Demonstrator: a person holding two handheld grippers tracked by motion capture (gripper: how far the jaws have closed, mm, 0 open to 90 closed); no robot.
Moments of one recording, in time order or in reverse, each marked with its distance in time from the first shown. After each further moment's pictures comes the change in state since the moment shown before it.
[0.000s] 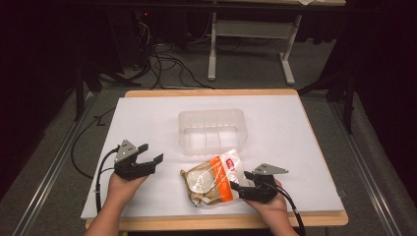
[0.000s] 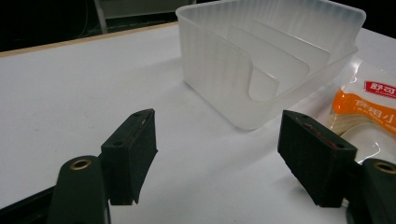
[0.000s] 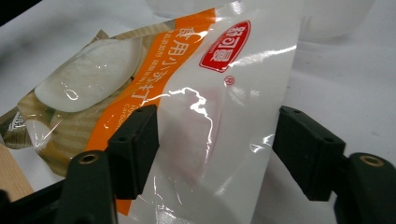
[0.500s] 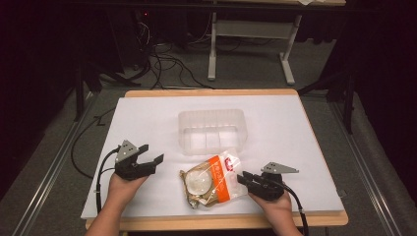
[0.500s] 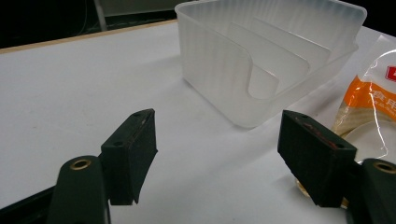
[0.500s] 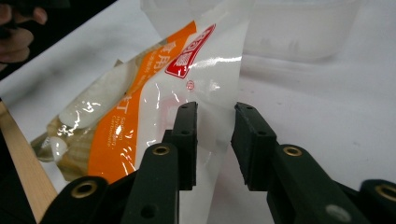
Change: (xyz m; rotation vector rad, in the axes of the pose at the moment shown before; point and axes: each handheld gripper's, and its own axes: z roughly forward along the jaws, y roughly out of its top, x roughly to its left) left arm -0.001 -0.001 0.001 0.004 0.000 -0.004; right arm -0.012 0.001 -0.015 -0.080 0.065 0.037
